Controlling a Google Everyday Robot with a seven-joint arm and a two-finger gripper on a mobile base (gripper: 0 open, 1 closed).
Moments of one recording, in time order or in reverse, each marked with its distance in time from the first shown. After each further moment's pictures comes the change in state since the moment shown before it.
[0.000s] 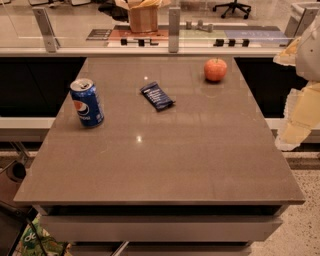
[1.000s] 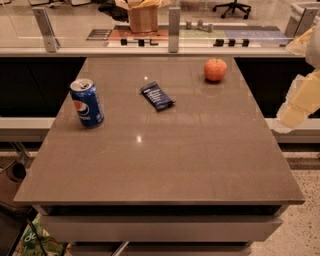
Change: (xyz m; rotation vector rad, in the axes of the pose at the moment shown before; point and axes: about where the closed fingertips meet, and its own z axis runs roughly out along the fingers) arm 0.011 -0.033 -0.002 0.075 -0.084 0.118
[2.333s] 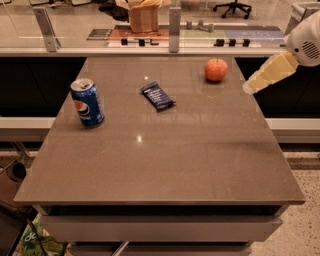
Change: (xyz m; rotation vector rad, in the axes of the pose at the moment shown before) arm -0.008 -0.108 0.066 0.131 -0.222 0.325
